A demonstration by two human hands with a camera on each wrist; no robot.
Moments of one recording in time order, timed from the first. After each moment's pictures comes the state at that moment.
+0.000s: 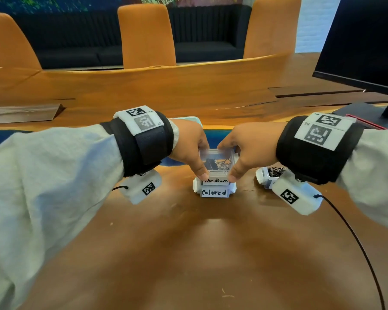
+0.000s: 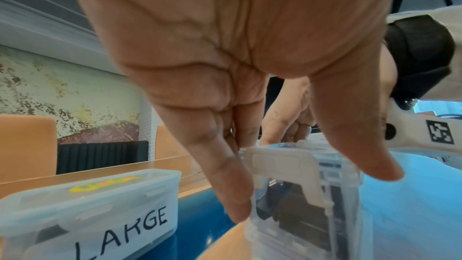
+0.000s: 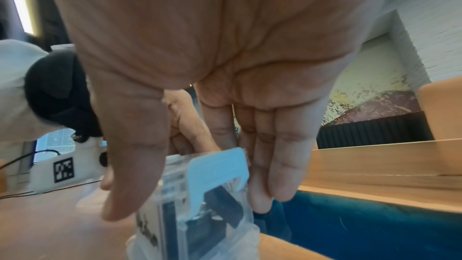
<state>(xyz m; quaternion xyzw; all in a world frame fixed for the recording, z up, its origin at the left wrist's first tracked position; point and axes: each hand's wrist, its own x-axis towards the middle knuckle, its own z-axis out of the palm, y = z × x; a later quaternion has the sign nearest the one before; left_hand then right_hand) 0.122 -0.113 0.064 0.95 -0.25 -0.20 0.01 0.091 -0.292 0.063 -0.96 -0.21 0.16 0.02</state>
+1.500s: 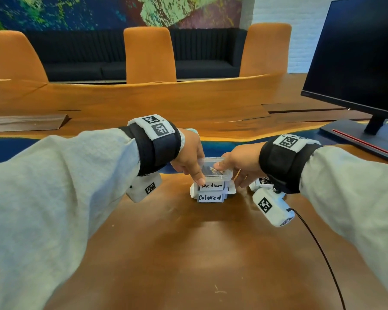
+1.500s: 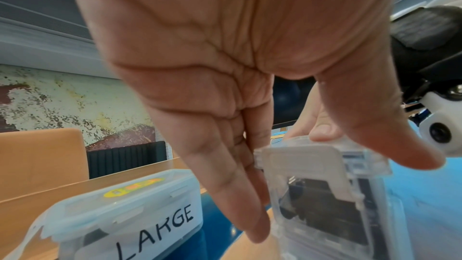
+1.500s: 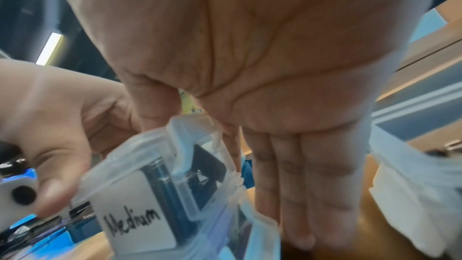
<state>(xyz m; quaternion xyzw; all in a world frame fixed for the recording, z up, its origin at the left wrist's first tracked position) 0.127 -0.121 0.065 0.95 -0.18 -0.25 0.02 0.095 -0.291 0.035 -0.86 0.10 0.32 0.38</state>
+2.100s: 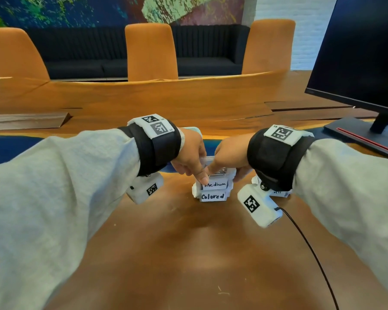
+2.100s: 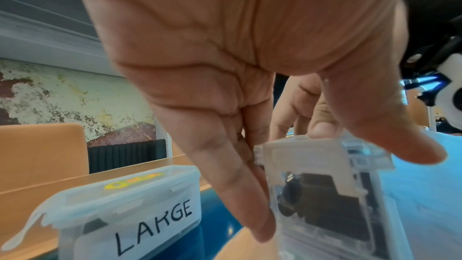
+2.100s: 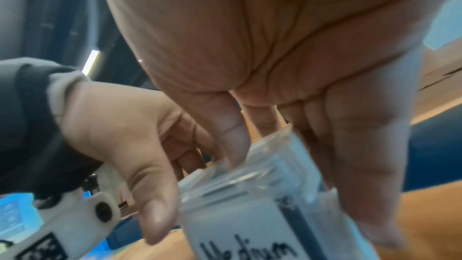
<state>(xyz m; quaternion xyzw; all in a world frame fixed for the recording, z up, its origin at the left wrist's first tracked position) 0.125 -0.116 0.064 0.94 -0.17 -0.28 0.10 0.088 -0.255 0.062 -0.93 0.05 0.27 0.25</state>
